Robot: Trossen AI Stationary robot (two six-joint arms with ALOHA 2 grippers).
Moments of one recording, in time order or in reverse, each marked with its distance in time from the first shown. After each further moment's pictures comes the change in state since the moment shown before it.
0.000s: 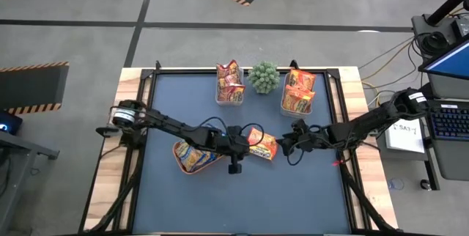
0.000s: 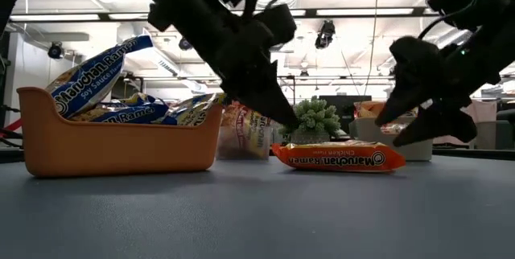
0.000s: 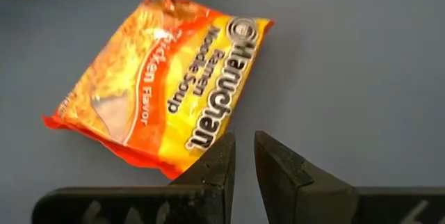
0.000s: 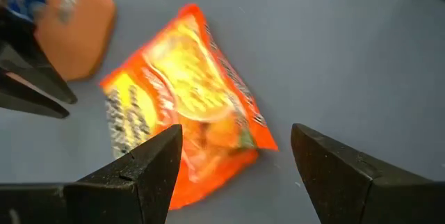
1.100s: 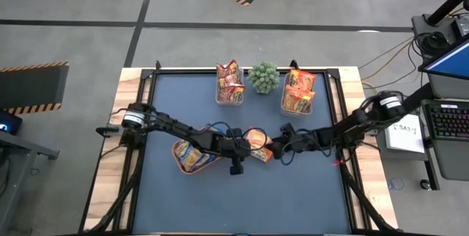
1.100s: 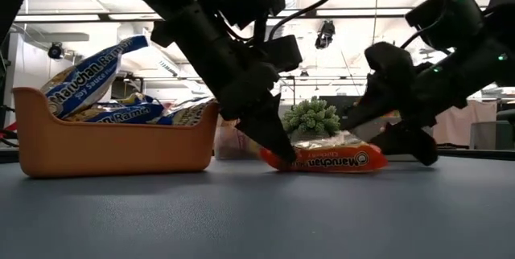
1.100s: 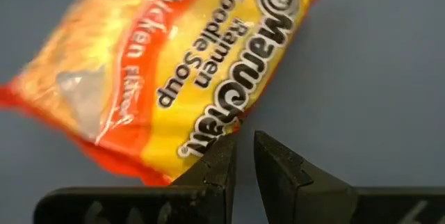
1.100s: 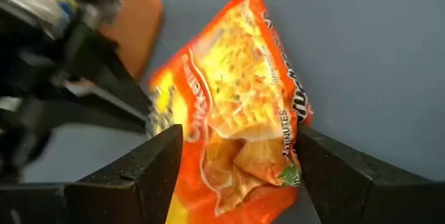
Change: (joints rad) left arm 0.000 0.102 0.030 -0.019 -0.049 -0.035; right arm -0.035 0.373 -0.002 0.570 -0.100 -0.073
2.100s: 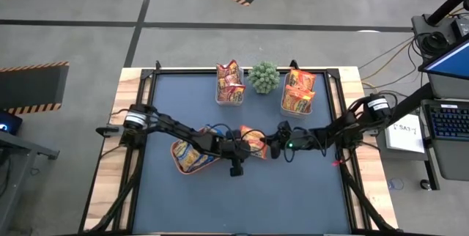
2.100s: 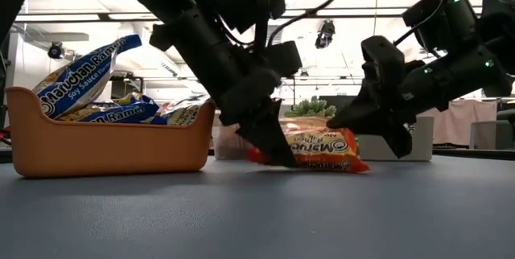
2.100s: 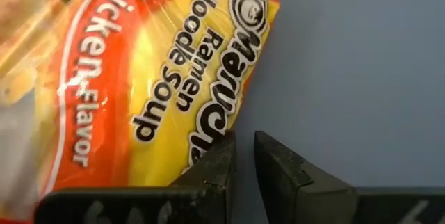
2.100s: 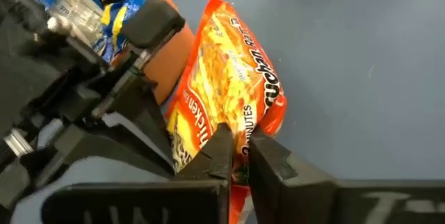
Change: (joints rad) left arm -0.002 0.015 -0.005 0.015 -0.003 -0.028; right arm -0.039 0.136 -0.006 0.323 0.008 -0.219
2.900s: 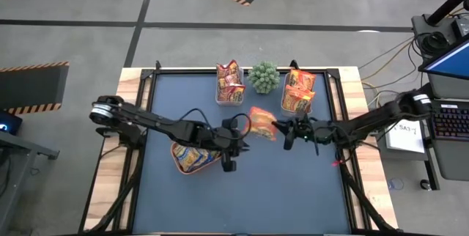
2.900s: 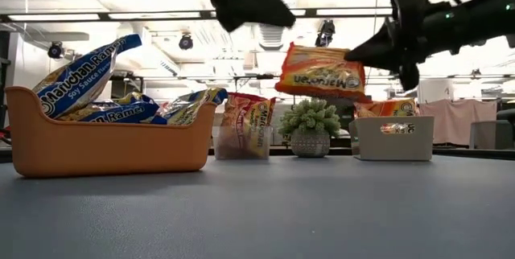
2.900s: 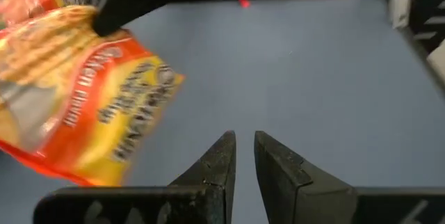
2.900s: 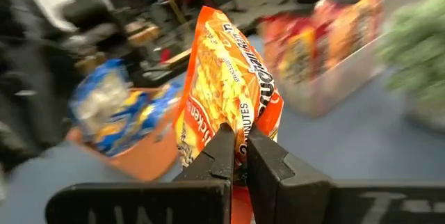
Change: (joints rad) left arm -0.034 -0.352 -0.007 -0.044 -0.005 0.097; right arm 0.002 -0.571 -0.043 -0.315 0.192 -0.345
